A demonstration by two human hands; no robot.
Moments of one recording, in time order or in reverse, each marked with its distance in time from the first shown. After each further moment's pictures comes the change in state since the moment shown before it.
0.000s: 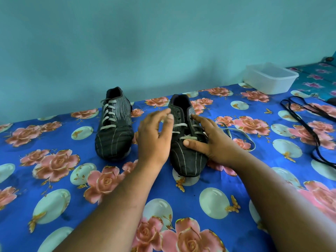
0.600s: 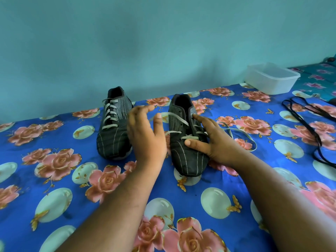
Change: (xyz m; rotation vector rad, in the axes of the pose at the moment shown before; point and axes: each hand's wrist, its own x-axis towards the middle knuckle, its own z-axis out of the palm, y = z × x) left_hand 0.004 -0.004 -0.007 0.171 0.280 0.074; right_hand -0.002 -0.004 -0.001 -0.023 0.003 0.005
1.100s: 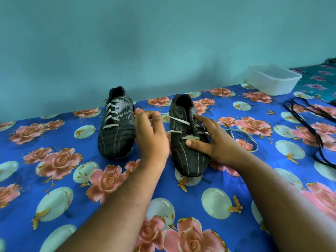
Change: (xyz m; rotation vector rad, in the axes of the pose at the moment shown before) left_hand -0.004 0.010 0.006 -0.240 -0.022 -0.213; right_hand 0.002 0.004 0.001 0.033 -0.005 -0.002
